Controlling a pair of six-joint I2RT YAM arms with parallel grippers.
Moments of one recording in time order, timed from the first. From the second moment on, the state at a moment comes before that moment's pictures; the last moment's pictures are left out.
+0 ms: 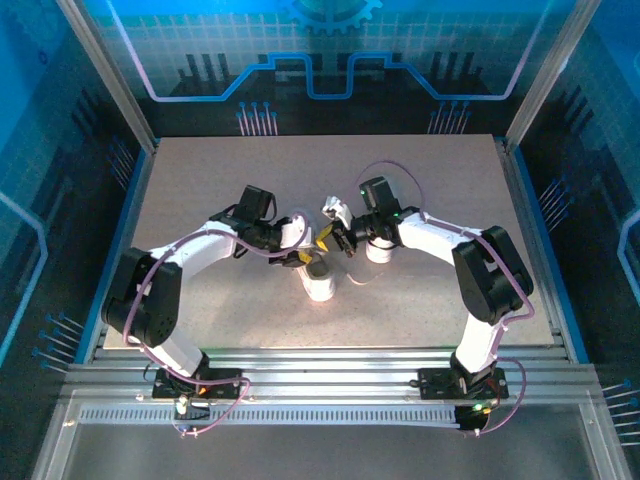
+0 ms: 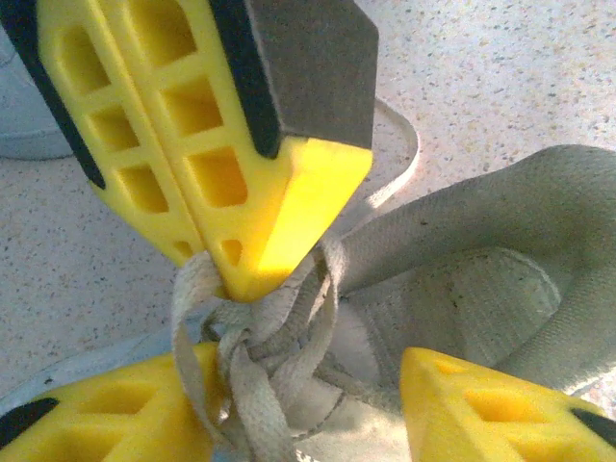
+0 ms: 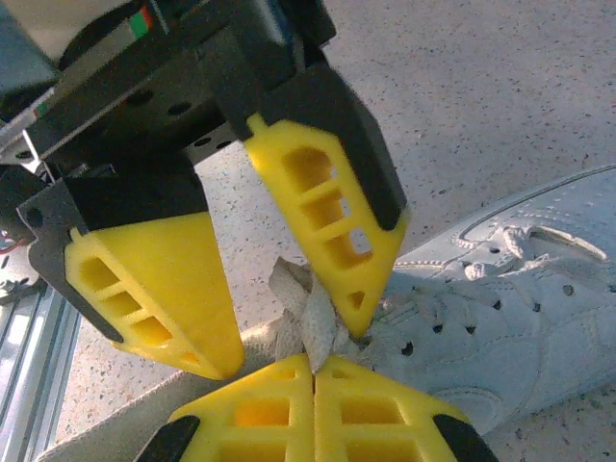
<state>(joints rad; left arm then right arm) -0.34 1.62 0.99 -0.36 0.71 1.04 0.49 1.80 1.14 -0.15 -0.87 -0.33</state>
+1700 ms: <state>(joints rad) -0.49 1.51 0.91 -0.22 0.39 1.14 0.44 1.82 1.17 -0.21 -0.92 -0.34</state>
